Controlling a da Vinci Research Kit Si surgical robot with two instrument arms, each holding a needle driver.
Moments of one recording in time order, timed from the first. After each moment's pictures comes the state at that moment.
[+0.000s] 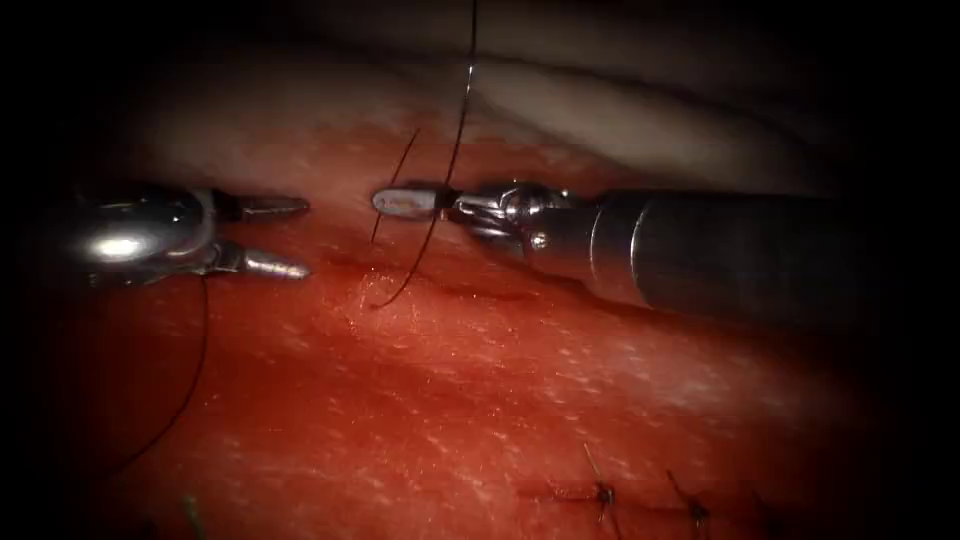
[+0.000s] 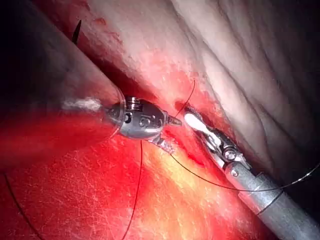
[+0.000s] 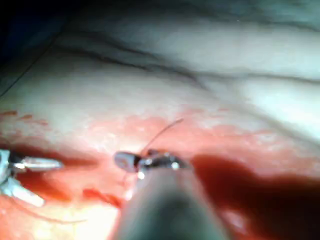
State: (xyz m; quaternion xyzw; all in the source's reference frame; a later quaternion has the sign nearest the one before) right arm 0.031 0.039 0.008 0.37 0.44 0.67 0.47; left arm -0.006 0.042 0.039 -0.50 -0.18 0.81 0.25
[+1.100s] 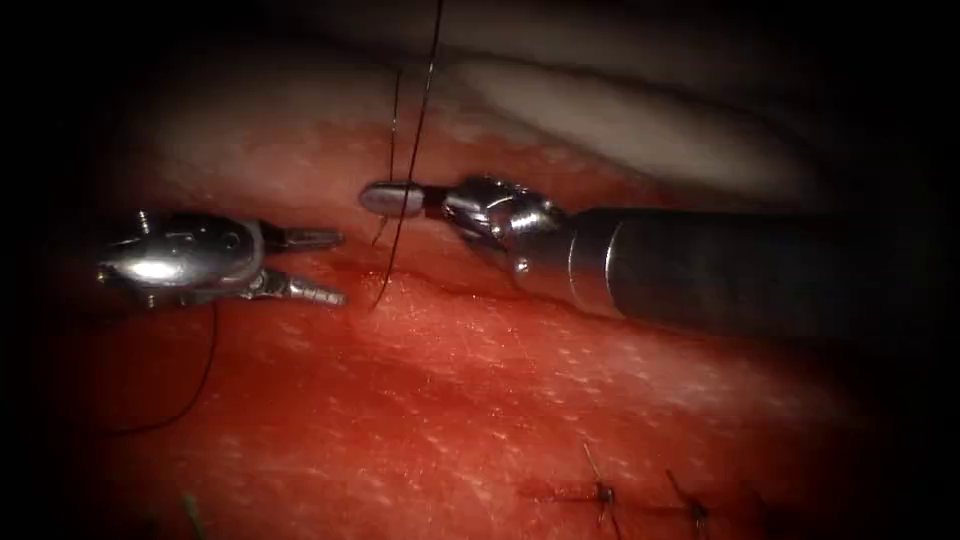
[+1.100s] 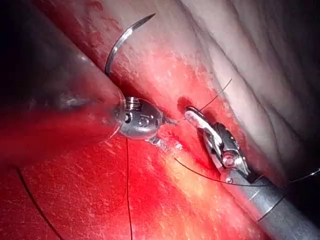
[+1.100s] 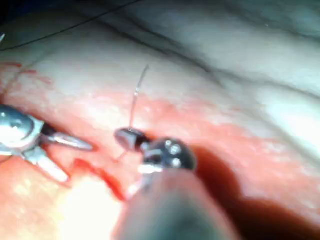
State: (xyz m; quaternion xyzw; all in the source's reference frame) right arm 0.032 0.039 0.010 0.29 0.59 0.49 0.57; left arm -0.006 0.040 0.045 -0.47 -0.20 0.82 0.25
